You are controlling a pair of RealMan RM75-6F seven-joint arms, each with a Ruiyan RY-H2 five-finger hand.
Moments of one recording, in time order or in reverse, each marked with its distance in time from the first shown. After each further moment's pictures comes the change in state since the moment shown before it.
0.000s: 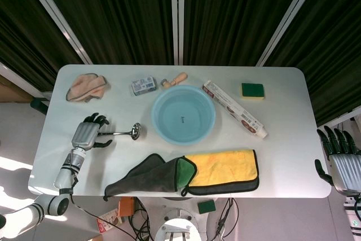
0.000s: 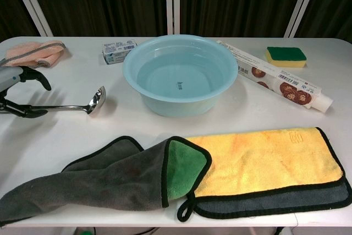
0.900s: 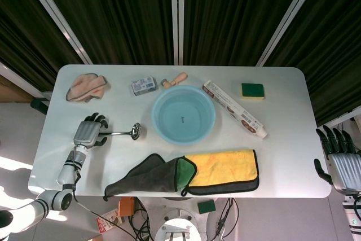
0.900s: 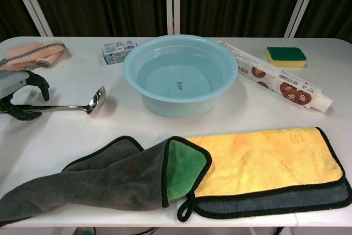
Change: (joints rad) left arm -0.033 -0.036 -0.011 0.066 -0.056 -0.081 0.071; right arm 0.004 -0.011 0.010 0.013 0.006 -0.004 0.039
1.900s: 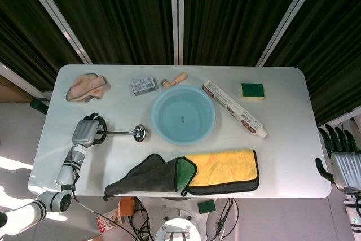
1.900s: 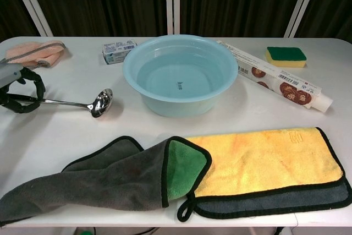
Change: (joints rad) left arm 0.017 0.037 -0.025 -0.080 -0.003 0.047 -0.090; right arm 0.004 0.002 0.004 0.009 0.016 -0.014 0.013
